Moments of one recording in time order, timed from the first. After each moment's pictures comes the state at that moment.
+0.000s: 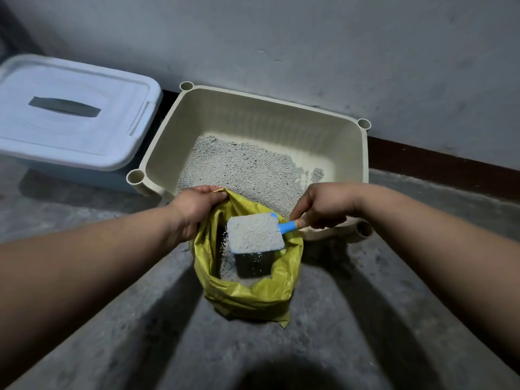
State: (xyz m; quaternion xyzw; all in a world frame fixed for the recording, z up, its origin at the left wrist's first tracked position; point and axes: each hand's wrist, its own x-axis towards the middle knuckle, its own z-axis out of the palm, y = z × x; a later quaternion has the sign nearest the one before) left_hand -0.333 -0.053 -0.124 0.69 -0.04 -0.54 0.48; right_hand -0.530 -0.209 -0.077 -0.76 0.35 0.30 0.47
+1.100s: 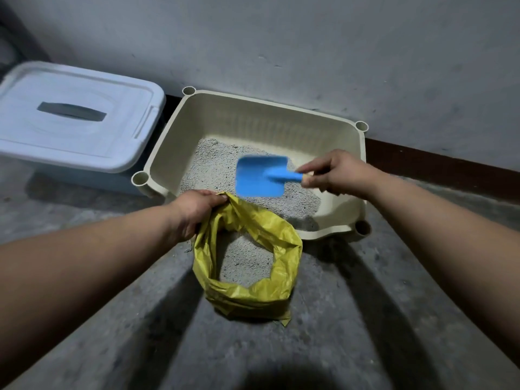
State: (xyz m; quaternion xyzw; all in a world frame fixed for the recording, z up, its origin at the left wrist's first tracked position) left_hand -0.336 -0.047 -0.109 0.73 -0.08 -0.53 0.42; right_hand -0.537 -0.229 -0.055 -0.80 0.38 0.03 0.46
